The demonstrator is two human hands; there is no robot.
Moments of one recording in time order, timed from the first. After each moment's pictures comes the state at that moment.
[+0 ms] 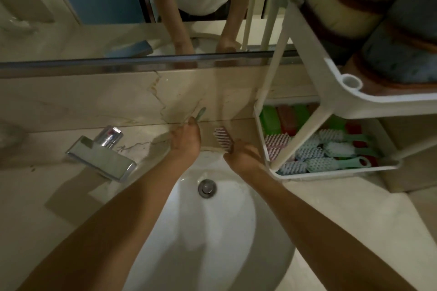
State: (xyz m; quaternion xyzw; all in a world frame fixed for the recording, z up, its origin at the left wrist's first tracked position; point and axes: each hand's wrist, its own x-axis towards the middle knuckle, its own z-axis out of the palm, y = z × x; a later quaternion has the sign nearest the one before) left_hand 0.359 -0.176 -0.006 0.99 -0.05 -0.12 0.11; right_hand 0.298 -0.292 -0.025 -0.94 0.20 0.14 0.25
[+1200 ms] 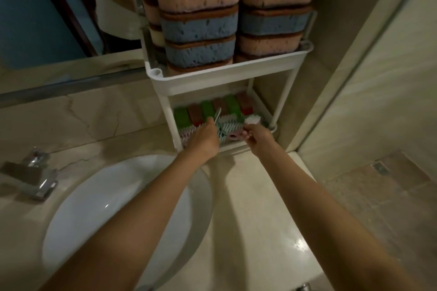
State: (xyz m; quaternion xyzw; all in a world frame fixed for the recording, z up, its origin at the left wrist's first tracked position) left_hand 0.201 -0.362 0.080 0.95 -0.22 -0.19 0.15; right_hand 0.169 -0.491 0.034 -0.39 0.44 -0.09 0.80
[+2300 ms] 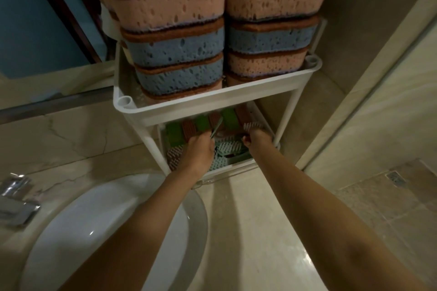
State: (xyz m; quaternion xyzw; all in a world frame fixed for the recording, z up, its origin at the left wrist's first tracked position) left_hand 0.241 -0.391 0.051 0.92 -0.23 -0.11 0.28; right_hand 0.232 -0.545 0.008 -0.36 0.51 -0.12 0.77
